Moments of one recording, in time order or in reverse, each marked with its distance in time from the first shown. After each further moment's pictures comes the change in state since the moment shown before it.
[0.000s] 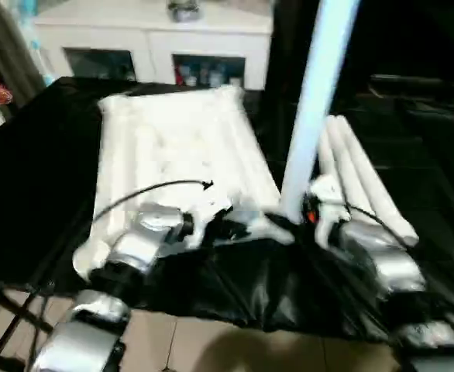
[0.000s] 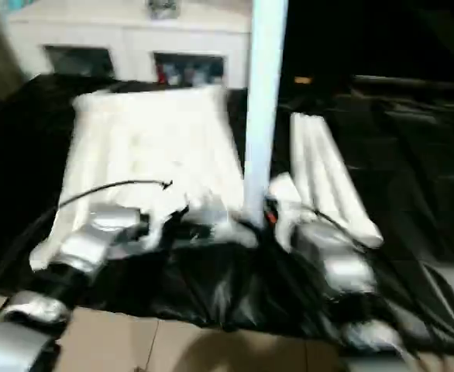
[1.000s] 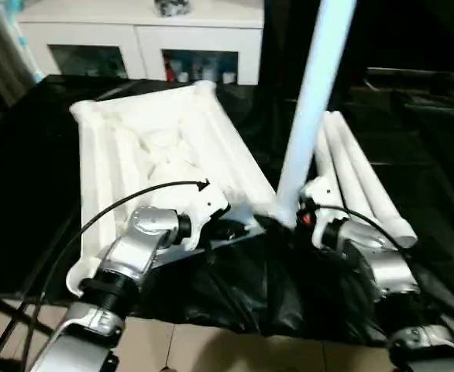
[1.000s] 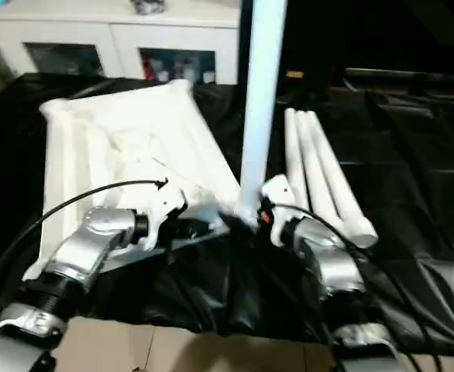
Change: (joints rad) left arm 0.075 0.091 -0.019 -0.154 -0.052 0.026 -0.171; right arm 0.076 -0.075 0.056 -0.074 0.026 -0.122 0.303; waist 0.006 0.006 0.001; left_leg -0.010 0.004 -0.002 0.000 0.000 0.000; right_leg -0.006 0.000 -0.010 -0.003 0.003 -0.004
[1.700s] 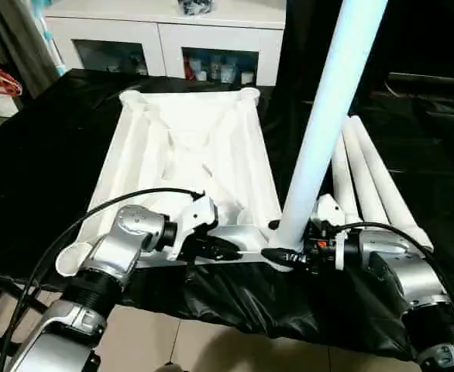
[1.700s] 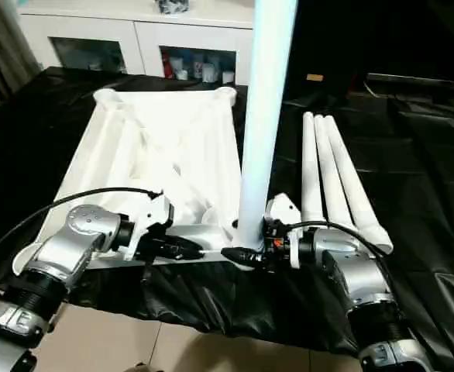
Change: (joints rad) left arm -0.002 0.071 -0.035 0.025 -0.038 -0.056 -0.196; right arm 0.055 -0.105 0.058 -0.130 0.062 0.112 0.234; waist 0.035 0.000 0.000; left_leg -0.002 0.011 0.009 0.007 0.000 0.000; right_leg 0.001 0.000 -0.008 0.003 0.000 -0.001
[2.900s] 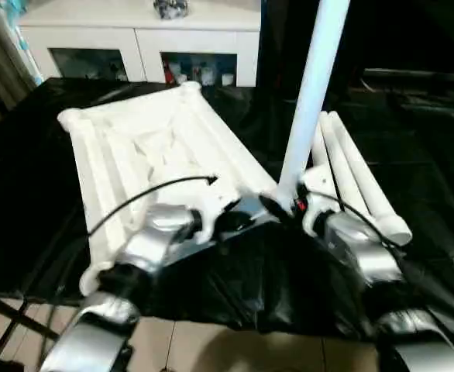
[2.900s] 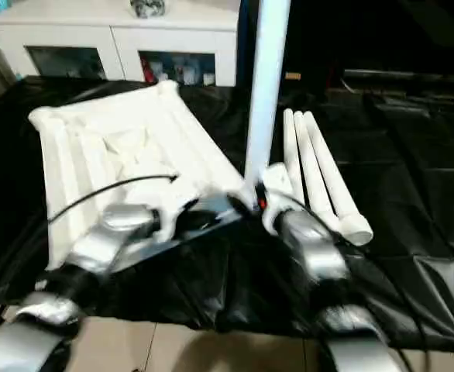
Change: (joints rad) left arm -0.050 -0.138 0.037 0.072 0.064 0.024 0.328; right arm -0.145 0.179 -0.090 0.272 -0.109 -0.142 -0.503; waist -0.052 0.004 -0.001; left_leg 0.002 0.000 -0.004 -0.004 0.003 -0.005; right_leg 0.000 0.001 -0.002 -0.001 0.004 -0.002
